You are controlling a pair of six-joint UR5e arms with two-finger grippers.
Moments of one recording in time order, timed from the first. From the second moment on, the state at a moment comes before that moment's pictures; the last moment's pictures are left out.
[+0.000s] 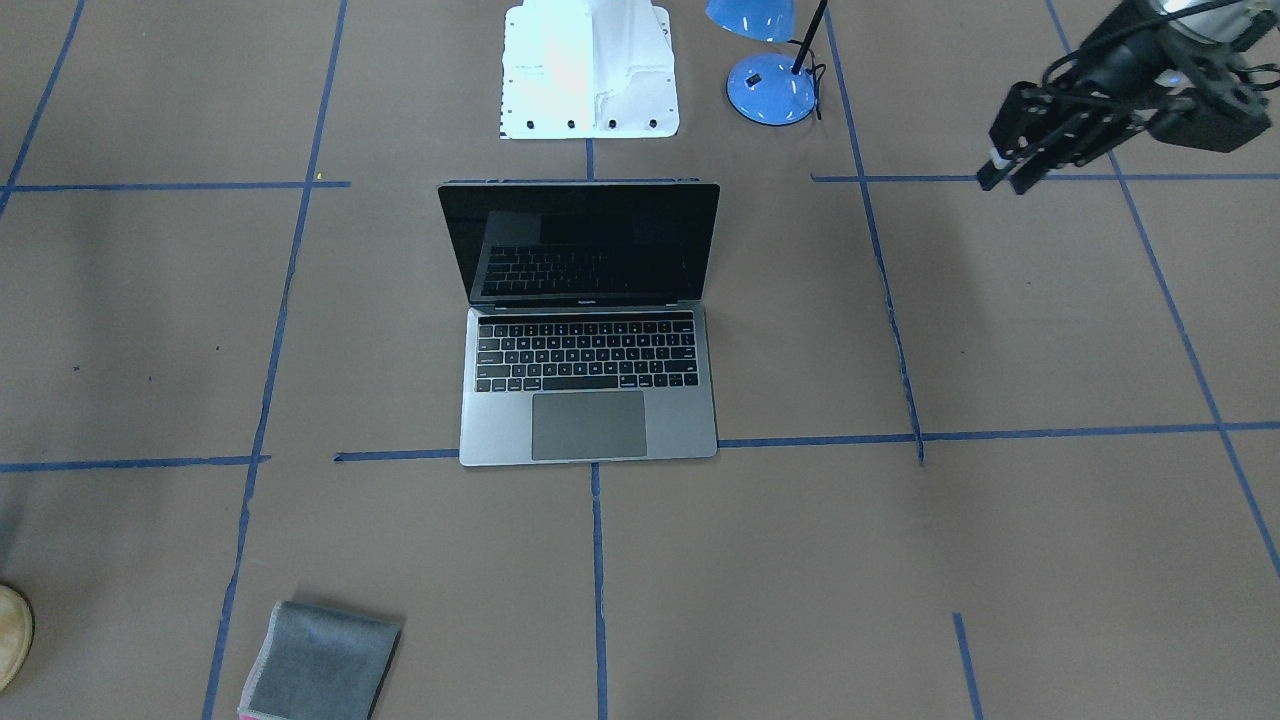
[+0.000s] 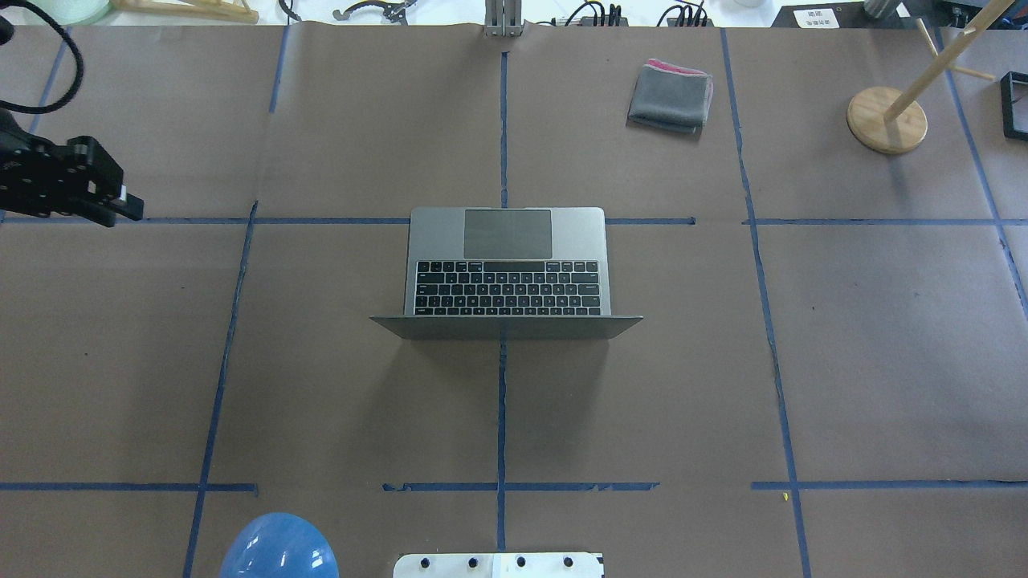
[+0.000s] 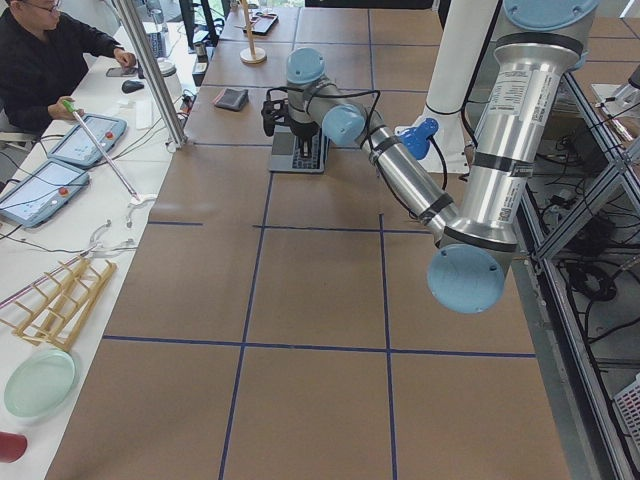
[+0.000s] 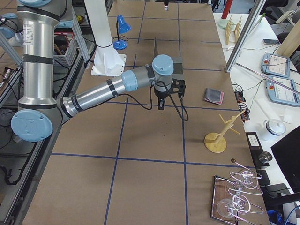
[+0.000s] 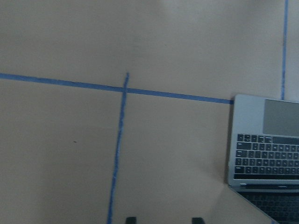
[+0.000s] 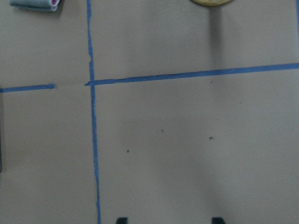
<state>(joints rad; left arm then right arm) -1.05 -1.81 -2.18 -1.56 -2.40 -1.05 1.34 -1.64 2.14 -1.68 2.49 0.50</state>
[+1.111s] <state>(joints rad) -0.57 -2.02 -2.22 -1.57 -2.09 -1.41 0.55 -1.59 2.35 -1.15 1.96 1.32</state>
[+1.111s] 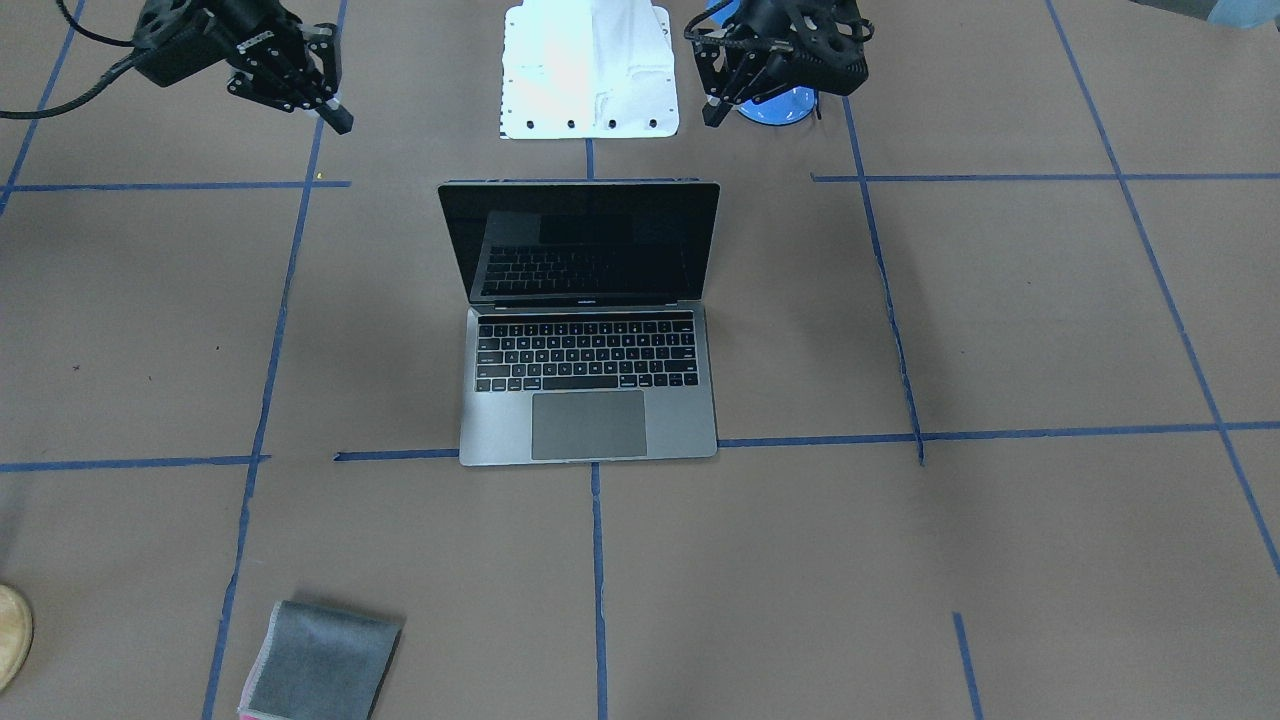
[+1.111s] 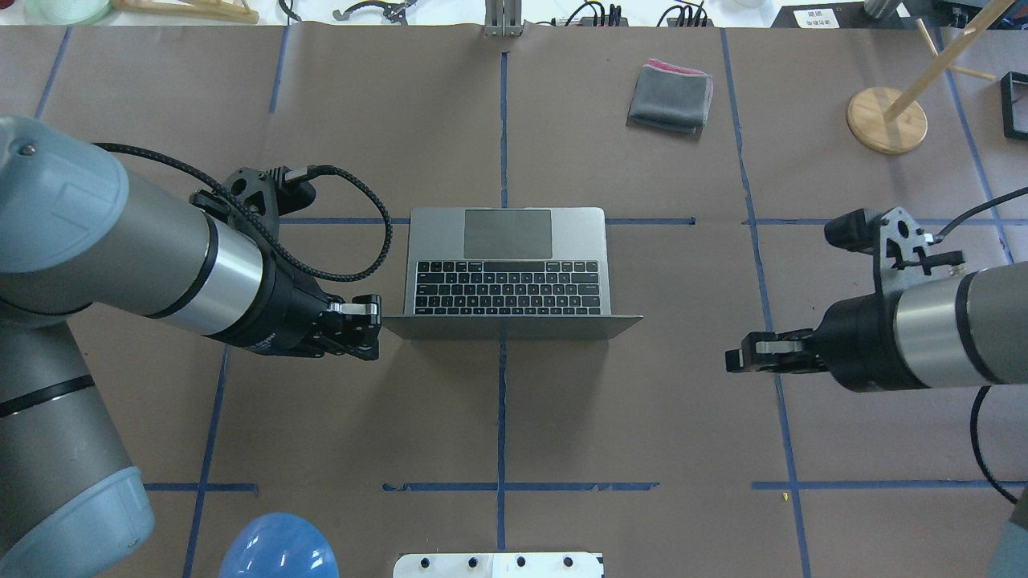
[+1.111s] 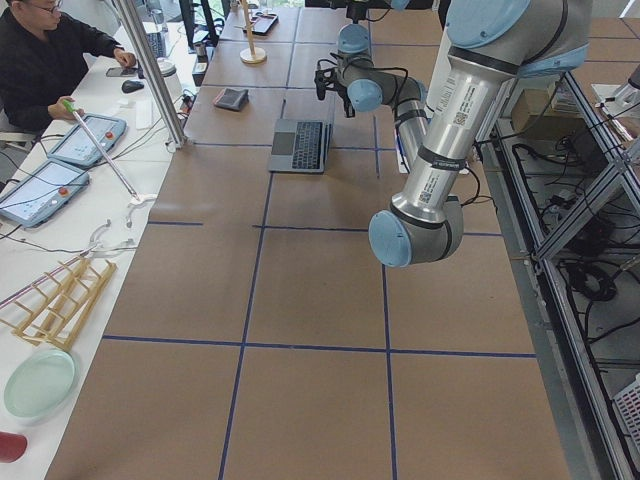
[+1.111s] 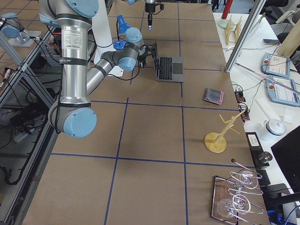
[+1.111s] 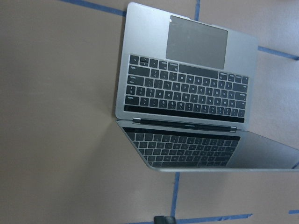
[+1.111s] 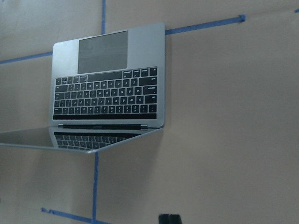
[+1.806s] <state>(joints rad) -0.38 -2.05 -2.16 -1.57 -1.87 -1.45 0.19 -1.30 2.28 -1.37 1.53 1.38</state>
